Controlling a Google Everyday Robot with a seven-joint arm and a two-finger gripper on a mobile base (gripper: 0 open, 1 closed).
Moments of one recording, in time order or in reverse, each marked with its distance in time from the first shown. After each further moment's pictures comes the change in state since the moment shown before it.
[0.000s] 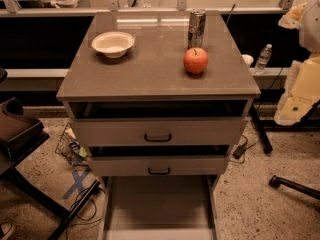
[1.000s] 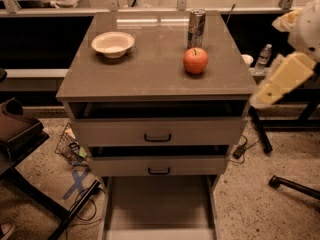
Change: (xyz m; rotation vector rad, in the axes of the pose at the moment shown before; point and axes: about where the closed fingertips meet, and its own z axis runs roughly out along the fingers) arm -0.009 -0.037 0.037 0.030 -0.238 0.142
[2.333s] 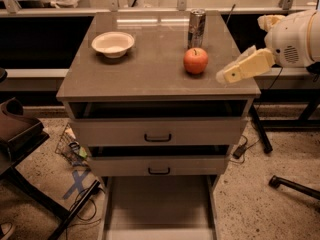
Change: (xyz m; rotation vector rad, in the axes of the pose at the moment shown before) arm -0.037 -0.052 0.053 0.115 -0.441 0.195
